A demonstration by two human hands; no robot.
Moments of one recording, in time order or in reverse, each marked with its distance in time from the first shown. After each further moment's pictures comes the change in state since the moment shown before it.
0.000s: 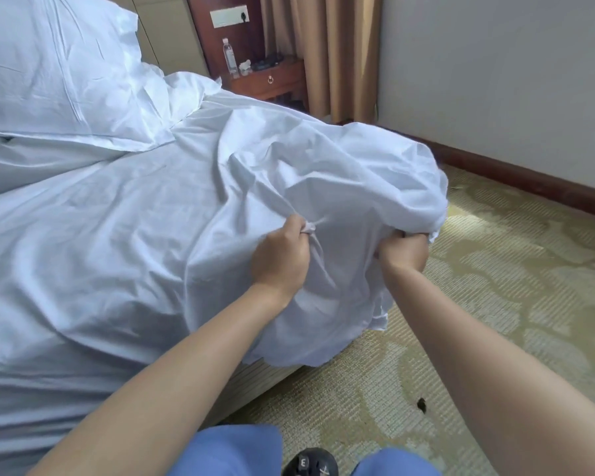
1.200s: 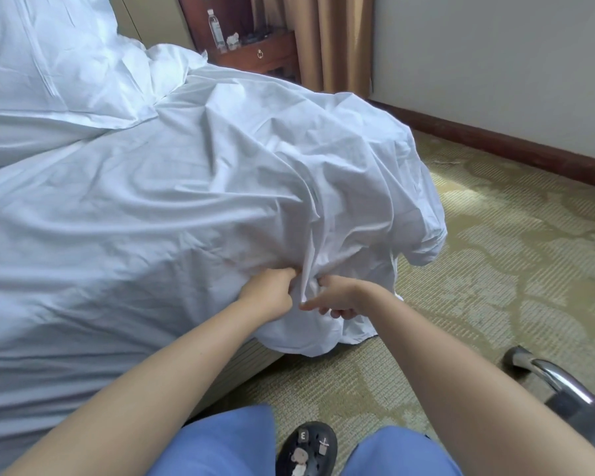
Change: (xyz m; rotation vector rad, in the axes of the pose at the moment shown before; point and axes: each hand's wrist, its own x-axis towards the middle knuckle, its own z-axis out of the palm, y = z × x) left_hand -0.045 -0.069 0.037 0.332 -0.756 -0.067; right_hand -0.033 0.078 0.026 -0.782 -1.134 0.031
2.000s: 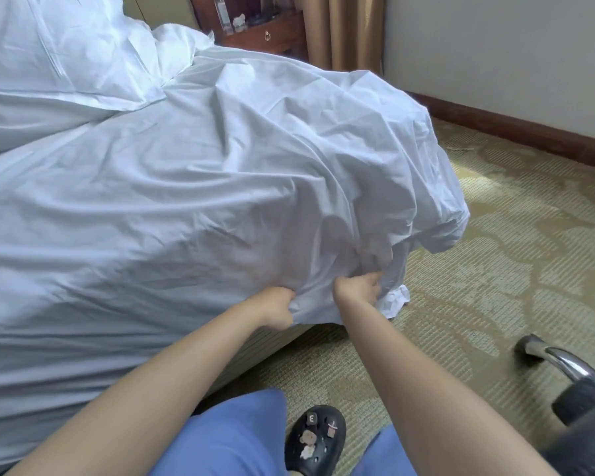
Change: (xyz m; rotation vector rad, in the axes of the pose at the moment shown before) left_hand -0.015 -0.025 0.030 0.005 -0.314 -0.075; right_hand 0.026 0.007 0.051 0.671 0.745 0.315
